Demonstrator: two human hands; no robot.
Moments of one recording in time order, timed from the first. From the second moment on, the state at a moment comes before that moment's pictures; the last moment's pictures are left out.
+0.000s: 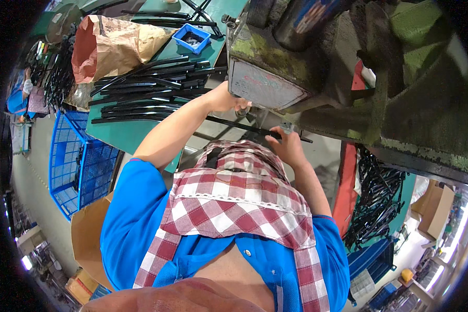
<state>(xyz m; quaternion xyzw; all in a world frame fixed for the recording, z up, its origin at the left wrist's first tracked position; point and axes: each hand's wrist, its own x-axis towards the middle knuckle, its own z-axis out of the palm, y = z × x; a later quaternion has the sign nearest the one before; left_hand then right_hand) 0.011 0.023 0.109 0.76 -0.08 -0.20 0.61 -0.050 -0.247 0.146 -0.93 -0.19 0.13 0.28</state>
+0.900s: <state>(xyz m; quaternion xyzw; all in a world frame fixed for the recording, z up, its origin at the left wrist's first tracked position) -0.013 -0.004 0.128 0.61 0.05 -0.21 0.76 -0.005 -0.212 0.153 -0.88 -0.25 0.17 0.38</state>
